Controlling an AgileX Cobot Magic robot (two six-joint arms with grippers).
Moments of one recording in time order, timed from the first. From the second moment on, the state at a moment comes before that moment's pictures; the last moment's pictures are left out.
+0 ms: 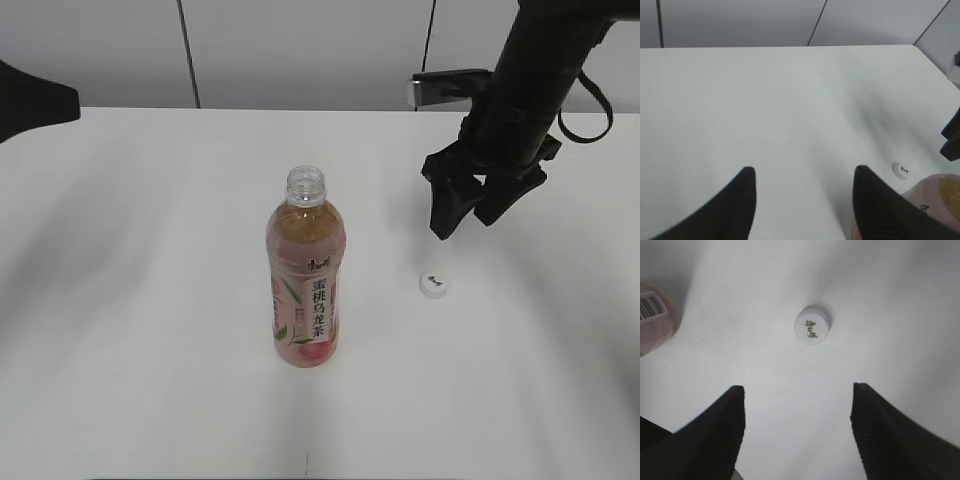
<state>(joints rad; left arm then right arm) 0.05 1.18 -0.70 1.82 -0.60 -1.97 0.31 2.01 -1.55 0.23 1.18 -0.35</state>
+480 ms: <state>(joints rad) 0.08 1.18 -0.70 1.82 -0.68 -1.89 0.31 1.94 -1.54 0.22 1.20 -0.30</state>
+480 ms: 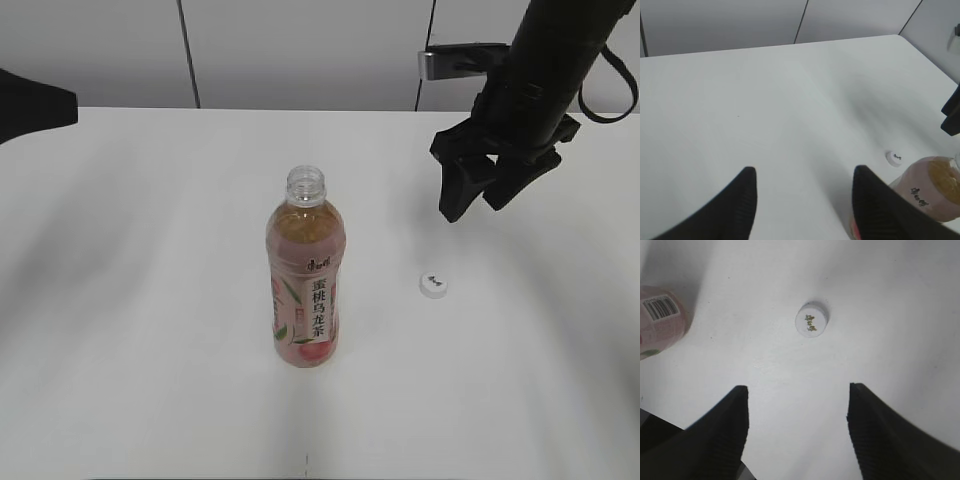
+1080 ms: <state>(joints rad) 0.08 1.18 -0.70 1.82 -0.58 -1.15 0.31 1.94 -1.54 0.22 1.16 -0.30</state>
